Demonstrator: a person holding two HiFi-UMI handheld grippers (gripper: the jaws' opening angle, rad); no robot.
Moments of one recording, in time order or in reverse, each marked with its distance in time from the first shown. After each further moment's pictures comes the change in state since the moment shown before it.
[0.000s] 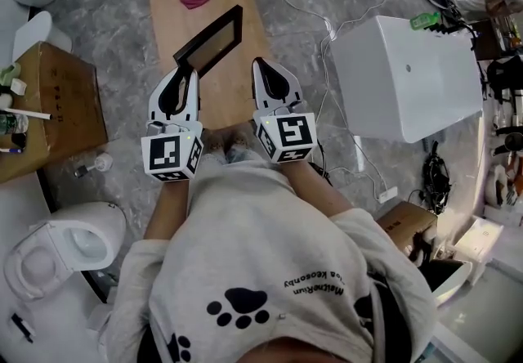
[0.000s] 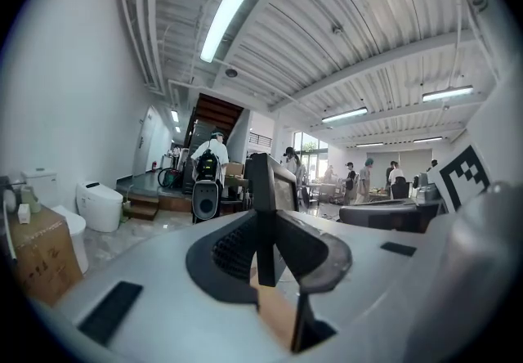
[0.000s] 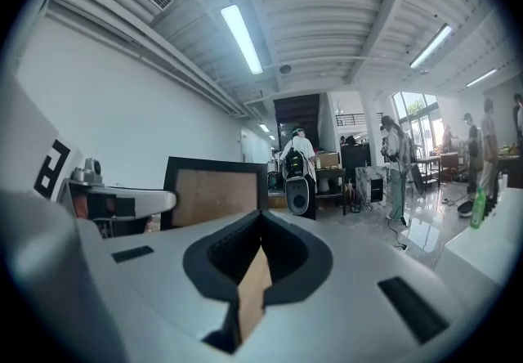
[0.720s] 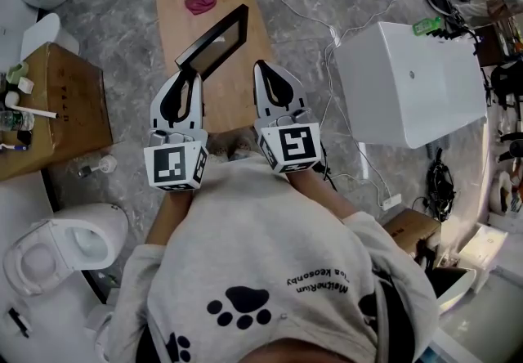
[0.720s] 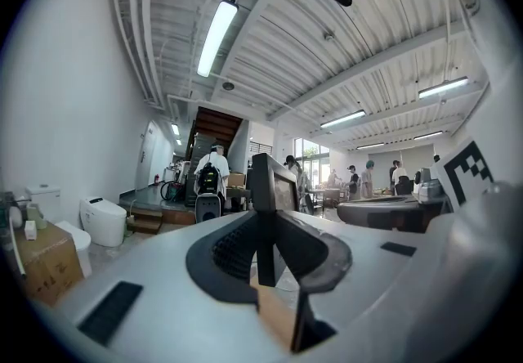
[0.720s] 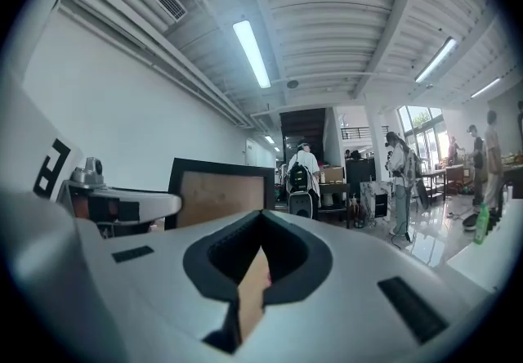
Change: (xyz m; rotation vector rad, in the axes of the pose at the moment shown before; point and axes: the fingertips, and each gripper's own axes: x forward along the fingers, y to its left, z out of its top) left arm -0.017 -0.016 0.036 0.046 -0.067 0.027; right arm -0.019 0.014 0.041 -0.053 -0.091 0.023
